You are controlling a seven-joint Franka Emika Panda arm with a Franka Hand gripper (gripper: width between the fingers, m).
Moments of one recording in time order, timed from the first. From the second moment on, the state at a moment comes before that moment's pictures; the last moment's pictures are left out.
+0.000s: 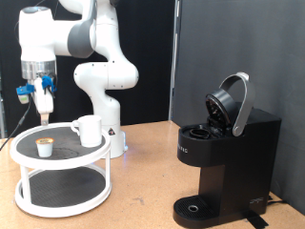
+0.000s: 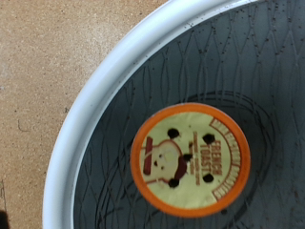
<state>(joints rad) -0.19 -0.39 -0.51 -2.55 -0.24 2.25 1.80</state>
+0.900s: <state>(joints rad) -0.20 -0.29 -0.51 -2.61 -0.24 2.41 1.80</state>
